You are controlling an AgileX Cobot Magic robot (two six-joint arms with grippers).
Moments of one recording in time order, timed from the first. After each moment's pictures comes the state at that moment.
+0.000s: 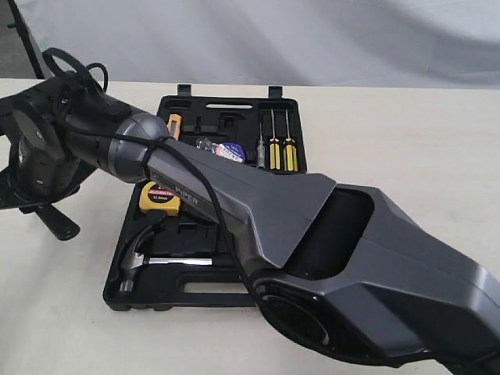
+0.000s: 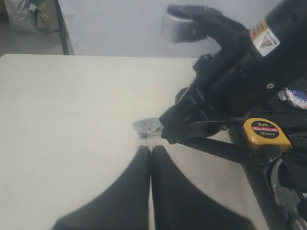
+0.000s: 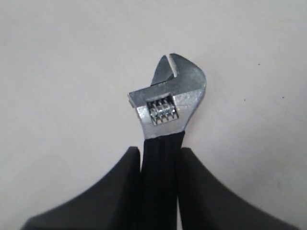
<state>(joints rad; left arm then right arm) -0.40 1.30 -0.96 0.82 0.66 -0.60 0.90 2.65 -2.59 0.05 0.97 0.21</state>
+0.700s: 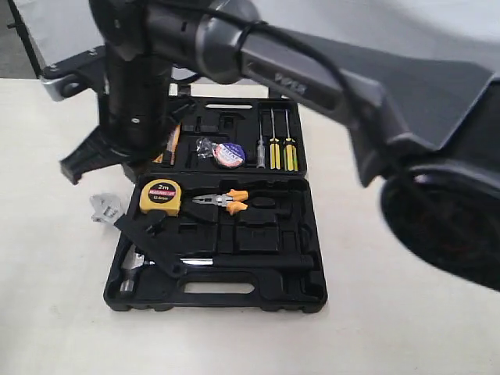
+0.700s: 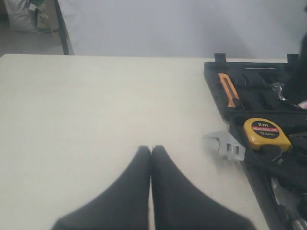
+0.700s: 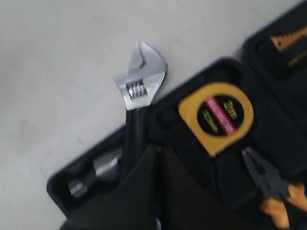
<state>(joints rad) -0.40 1.30 -0.96 0.82 0.66 -0.60 0.76 2.28 -2.17 0.06 1.22 -0.04</state>
